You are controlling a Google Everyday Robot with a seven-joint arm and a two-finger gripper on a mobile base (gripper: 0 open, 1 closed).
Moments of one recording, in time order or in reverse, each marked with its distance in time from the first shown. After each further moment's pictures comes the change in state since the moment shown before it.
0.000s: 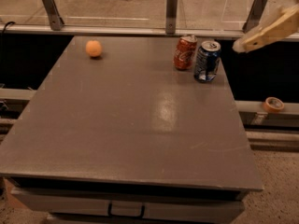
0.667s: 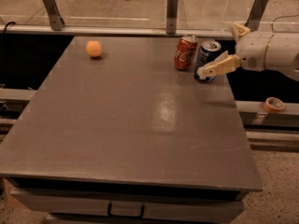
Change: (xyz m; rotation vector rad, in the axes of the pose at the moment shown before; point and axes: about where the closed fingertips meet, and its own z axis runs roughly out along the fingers) arm 0.154 0.026 0.136 -0.056 -0.085 0.378
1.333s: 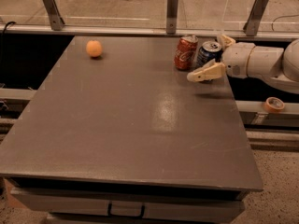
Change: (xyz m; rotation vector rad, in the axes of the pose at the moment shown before) arm 0.035 0.002 0.037 -0.011 -0.016 0.075
